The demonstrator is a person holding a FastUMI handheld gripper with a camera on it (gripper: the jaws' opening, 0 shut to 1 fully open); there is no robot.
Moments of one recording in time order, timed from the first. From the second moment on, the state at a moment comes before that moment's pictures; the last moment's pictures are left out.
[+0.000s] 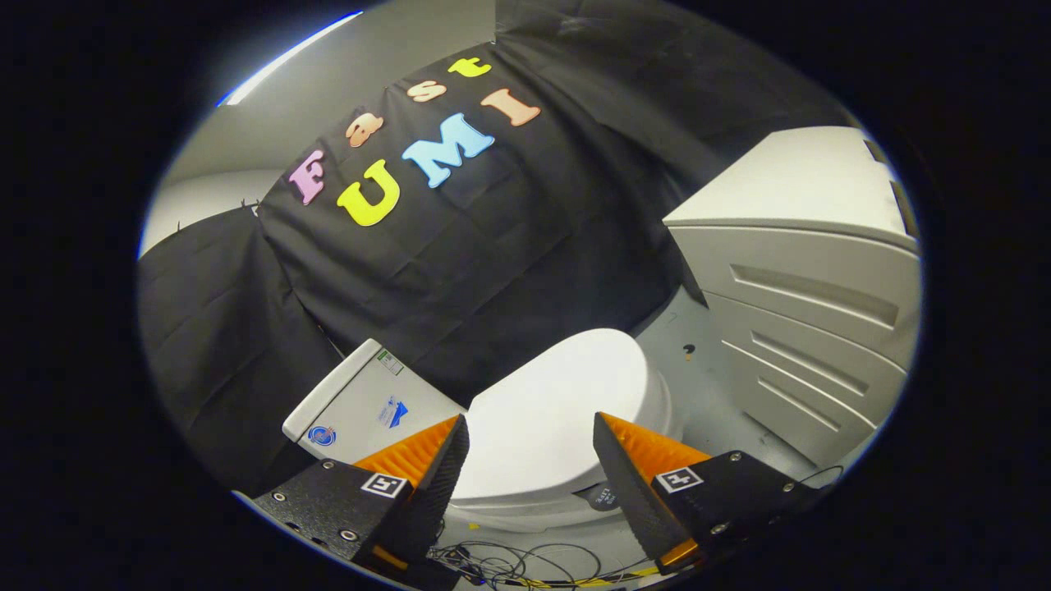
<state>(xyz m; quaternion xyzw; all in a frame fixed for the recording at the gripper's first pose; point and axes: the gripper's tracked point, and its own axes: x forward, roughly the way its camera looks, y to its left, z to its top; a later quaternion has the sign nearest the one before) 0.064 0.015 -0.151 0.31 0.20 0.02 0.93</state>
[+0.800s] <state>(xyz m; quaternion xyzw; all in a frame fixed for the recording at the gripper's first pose) 0.063 0.021 -0.258 0.41 0.31 -0.01 0.86</state>
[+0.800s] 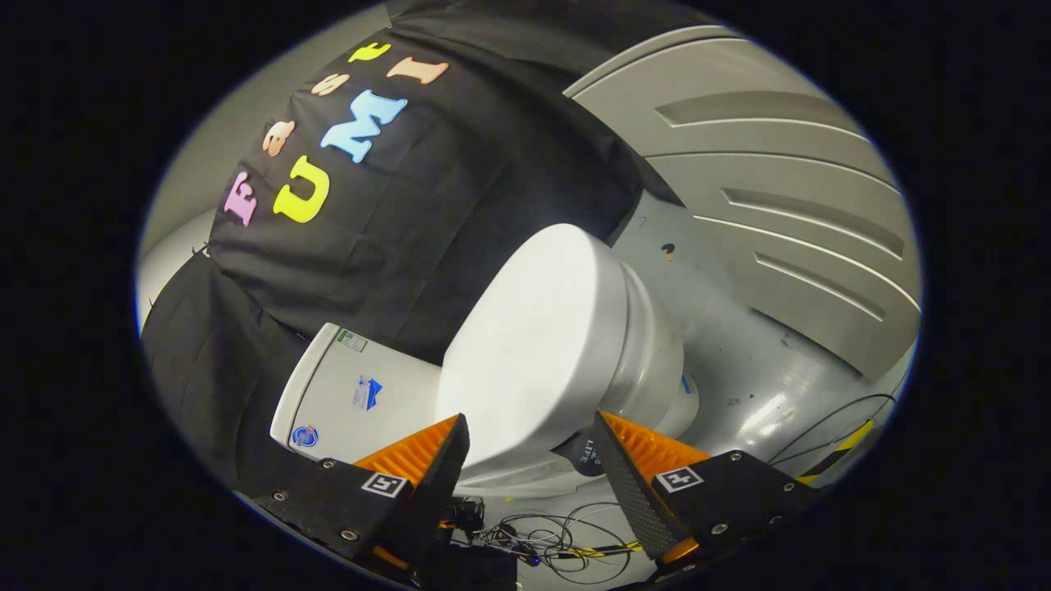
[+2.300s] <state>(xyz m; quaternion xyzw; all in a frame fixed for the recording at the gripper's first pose) 0.053 0.018 -0.314 0.60 0.32 -0.05 0.73</state>
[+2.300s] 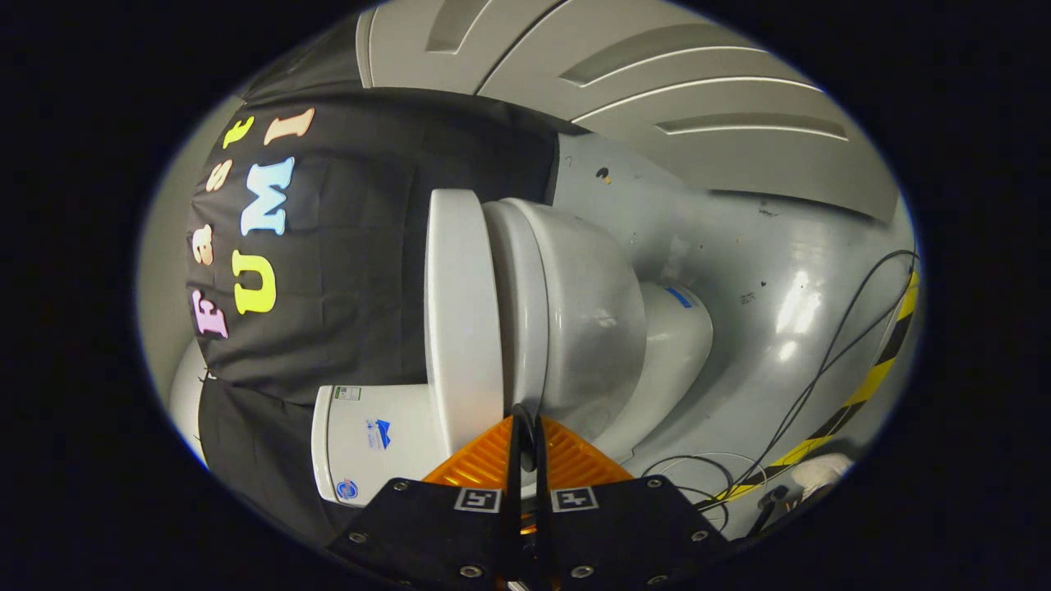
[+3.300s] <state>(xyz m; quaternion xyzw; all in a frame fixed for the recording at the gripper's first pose) 0.060 0.025 -0.265 0.51 0.33 -0.05 0.79</state>
